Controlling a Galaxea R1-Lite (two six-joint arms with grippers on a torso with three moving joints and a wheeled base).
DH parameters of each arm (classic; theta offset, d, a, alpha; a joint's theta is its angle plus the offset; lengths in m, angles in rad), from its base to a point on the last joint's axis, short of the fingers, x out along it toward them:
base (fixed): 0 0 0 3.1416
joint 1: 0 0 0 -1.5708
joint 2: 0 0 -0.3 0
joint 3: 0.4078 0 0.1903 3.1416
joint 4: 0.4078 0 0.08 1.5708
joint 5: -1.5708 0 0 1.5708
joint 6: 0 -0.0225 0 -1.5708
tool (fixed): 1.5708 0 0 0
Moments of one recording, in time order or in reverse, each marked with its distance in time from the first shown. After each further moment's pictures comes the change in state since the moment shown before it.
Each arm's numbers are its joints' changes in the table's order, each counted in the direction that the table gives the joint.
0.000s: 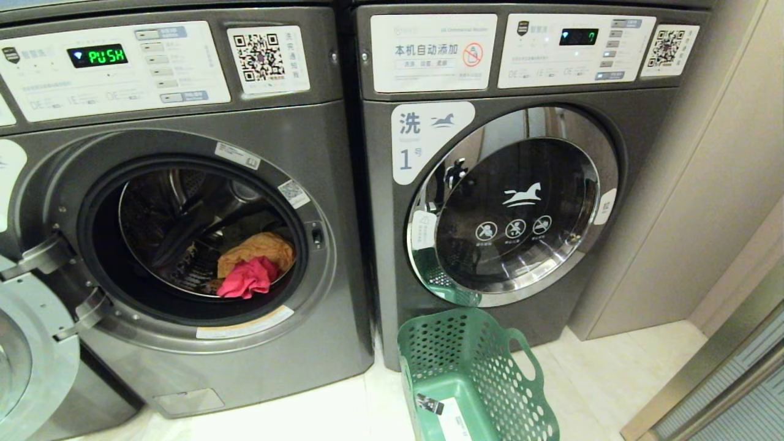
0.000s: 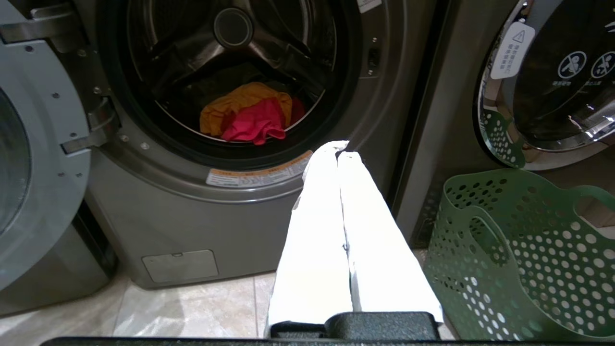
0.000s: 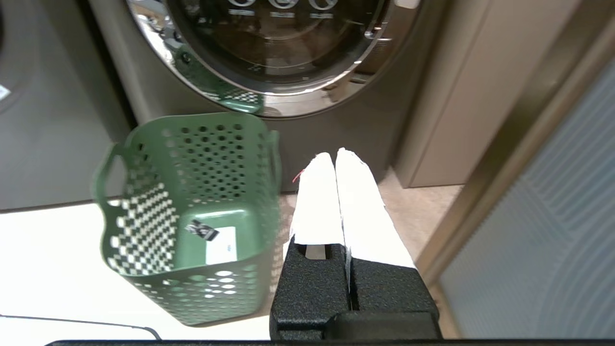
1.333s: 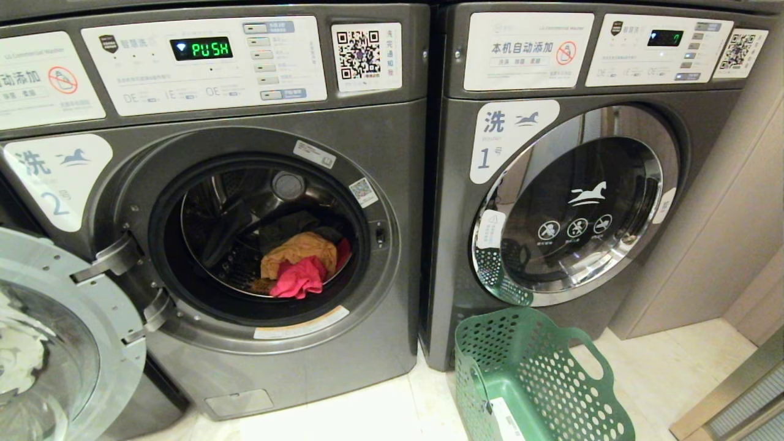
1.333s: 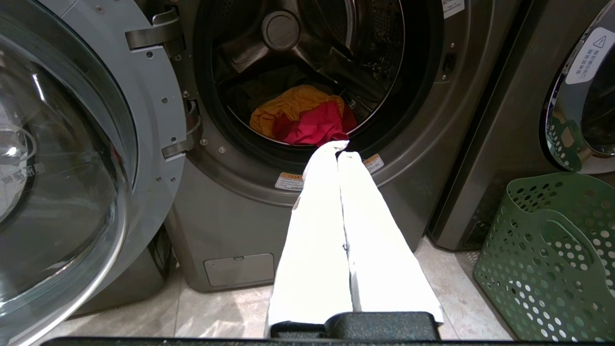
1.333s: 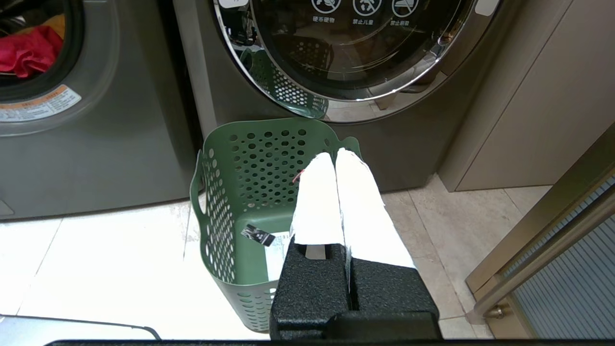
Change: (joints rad) left arm 0.000 0.000 0.000 -0.001 0.000 0.005; right arm 0.000 0.000 0.000 0.000 0.001 0.003
